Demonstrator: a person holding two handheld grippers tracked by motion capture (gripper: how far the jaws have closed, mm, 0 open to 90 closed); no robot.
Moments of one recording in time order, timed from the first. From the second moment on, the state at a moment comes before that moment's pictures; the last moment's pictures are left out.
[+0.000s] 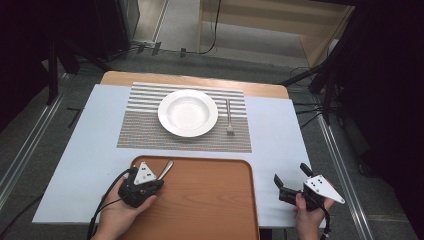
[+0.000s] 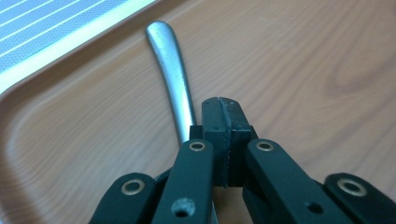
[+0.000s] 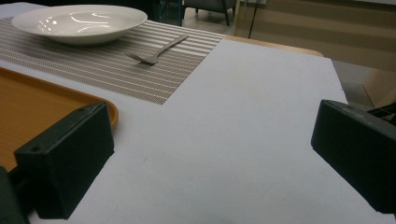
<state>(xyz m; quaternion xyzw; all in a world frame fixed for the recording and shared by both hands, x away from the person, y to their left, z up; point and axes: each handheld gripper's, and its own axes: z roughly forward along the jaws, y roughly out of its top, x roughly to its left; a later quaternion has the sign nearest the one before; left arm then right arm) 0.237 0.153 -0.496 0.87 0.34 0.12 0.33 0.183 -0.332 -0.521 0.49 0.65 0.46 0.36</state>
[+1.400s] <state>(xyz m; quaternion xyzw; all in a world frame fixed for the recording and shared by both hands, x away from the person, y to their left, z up) 0.245 0.217 -0.490 0.81 0.37 0.12 0.44 0.183 -0.331 -0.521 0.49 0.65 0.46 0.36</state>
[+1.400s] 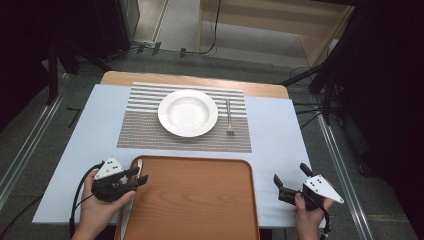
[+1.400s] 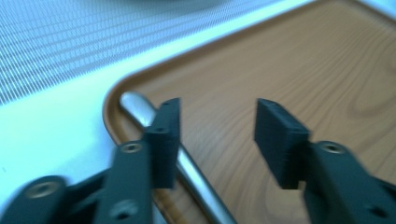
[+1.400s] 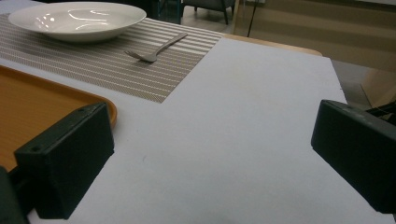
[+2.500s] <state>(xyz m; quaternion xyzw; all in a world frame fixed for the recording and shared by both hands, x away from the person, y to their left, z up) 0.252 0.282 -0.477 0.74 0.38 0.15 0.54 0.183 -0.328 -0.512 0.49 0.65 0.45 0.37</state>
